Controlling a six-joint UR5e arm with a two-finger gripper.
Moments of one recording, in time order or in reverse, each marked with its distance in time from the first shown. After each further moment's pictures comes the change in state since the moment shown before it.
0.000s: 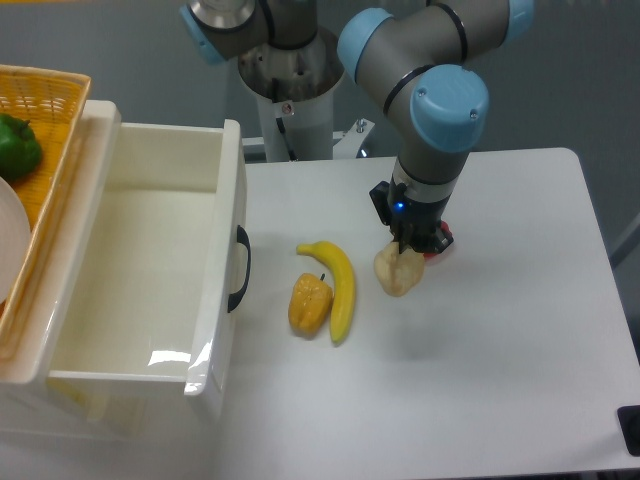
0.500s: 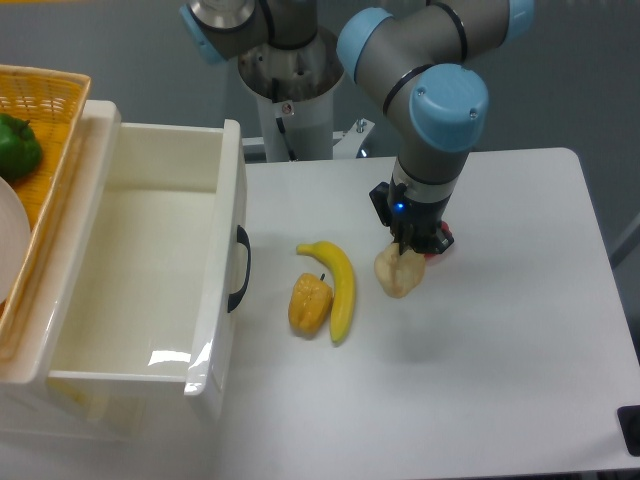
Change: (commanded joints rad) arm 0.002 0.003 0.009 -0.006 -0.009 -0.051
